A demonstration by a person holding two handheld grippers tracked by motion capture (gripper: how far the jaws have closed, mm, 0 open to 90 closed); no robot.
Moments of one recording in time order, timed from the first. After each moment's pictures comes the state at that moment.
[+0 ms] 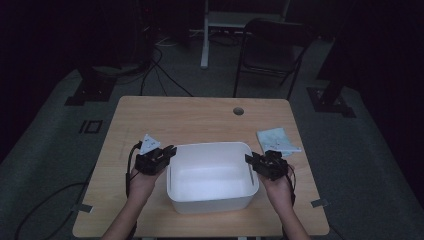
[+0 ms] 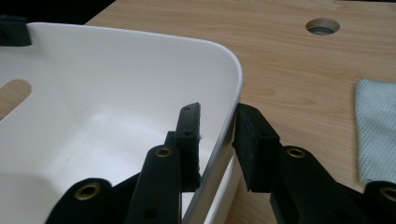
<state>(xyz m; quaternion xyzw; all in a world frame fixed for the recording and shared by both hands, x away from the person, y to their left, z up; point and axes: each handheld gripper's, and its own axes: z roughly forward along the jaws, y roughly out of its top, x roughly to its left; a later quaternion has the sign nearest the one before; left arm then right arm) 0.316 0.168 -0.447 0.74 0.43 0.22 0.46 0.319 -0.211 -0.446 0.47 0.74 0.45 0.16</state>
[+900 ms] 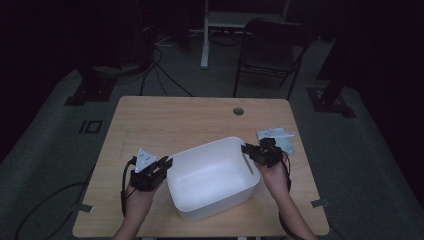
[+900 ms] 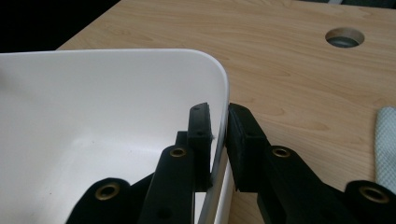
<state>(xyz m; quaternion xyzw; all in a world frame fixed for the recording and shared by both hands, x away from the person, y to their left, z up) 0.271 0.168 -0.448 0.72 0.46 0.24 0.46 0.357 -0.203 -0.440 0.44 0.77 0.45 0.13</state>
